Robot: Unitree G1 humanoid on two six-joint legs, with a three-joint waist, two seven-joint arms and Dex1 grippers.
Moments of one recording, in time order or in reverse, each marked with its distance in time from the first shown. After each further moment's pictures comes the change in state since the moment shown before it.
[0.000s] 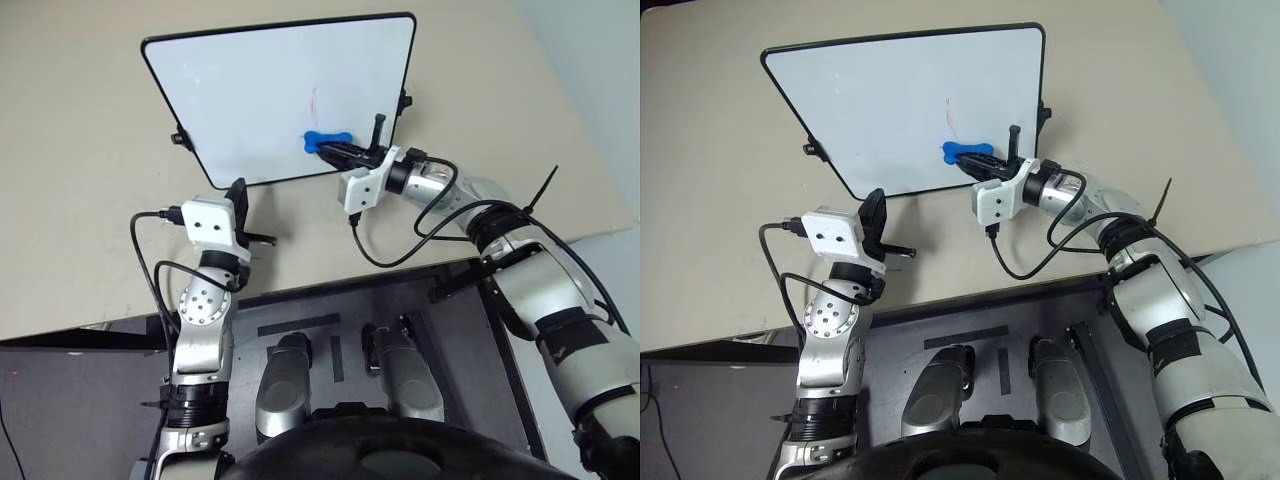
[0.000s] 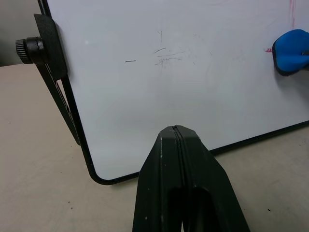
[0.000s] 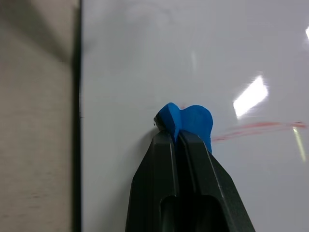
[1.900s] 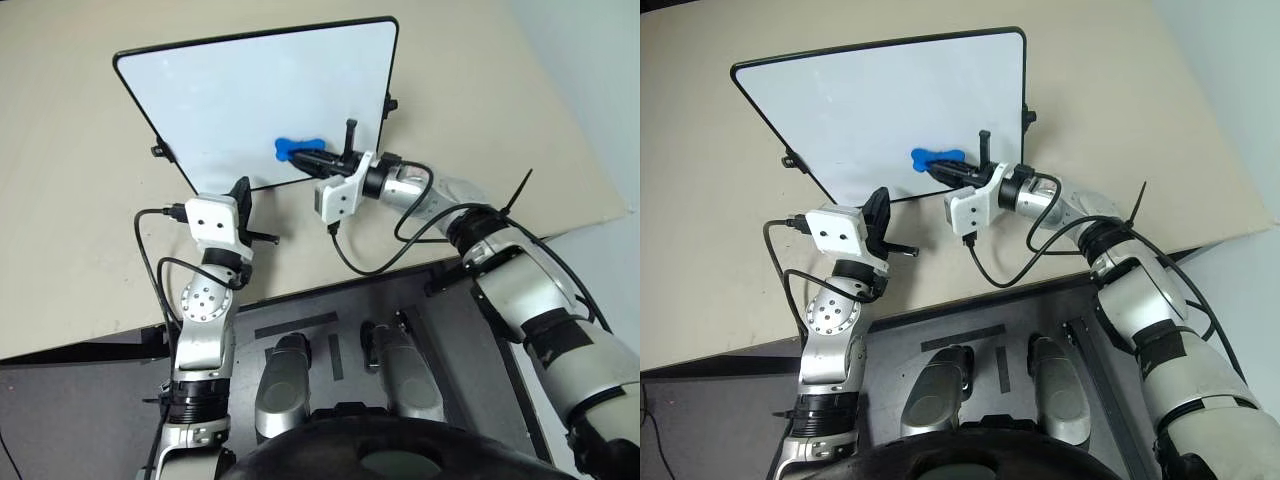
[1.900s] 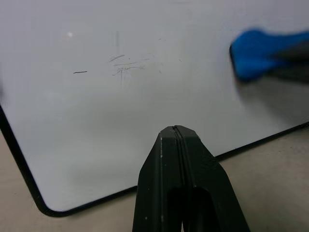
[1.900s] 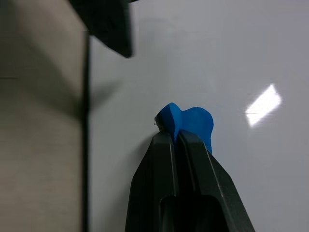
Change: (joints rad) left arm -0.015 -0.001 -0.004 0.016 0.000 -0.003 -0.014; right arm 0.018 0.113 0.048 -0.001 0.029 0.025 0.124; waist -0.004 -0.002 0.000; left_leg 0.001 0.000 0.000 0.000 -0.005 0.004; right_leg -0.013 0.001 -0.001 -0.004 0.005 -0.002
